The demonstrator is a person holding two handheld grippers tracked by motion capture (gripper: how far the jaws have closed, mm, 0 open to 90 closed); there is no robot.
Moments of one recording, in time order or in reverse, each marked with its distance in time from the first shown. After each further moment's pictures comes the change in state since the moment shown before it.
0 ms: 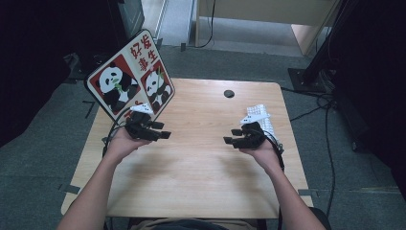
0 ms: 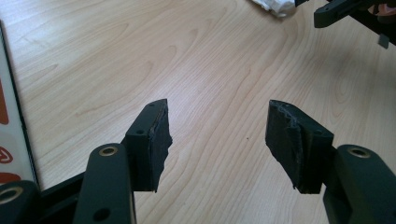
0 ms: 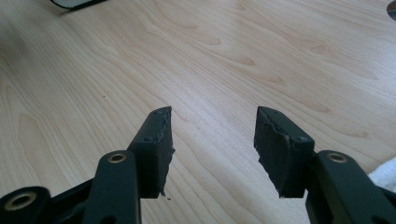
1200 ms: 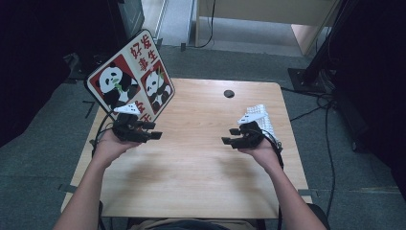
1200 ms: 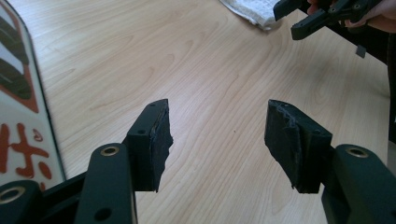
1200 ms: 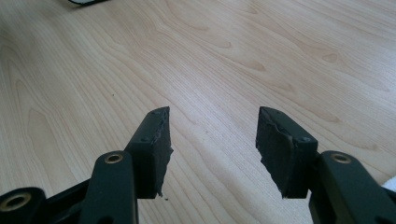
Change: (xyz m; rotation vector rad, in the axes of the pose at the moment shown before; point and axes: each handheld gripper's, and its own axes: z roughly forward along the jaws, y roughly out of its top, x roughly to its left) left arm -0.007 -0.010 -0.041 -0.061 0.001 0.002; right arm 0.005 0.006 0.001 0.012 0.022 -0.041
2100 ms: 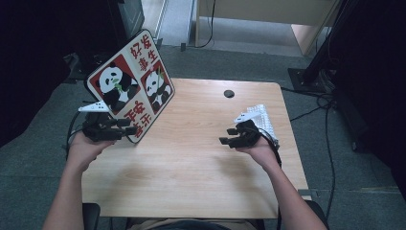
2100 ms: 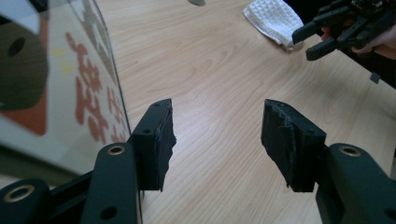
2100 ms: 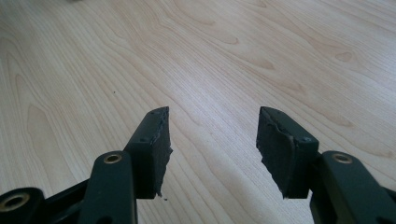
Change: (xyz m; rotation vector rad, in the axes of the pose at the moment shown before) left arm 0.019 -0.022 -0.068 -0.085 0.090 -0.095; right arm 0.000 0.006 0.009 0.039 0.019 -0.015
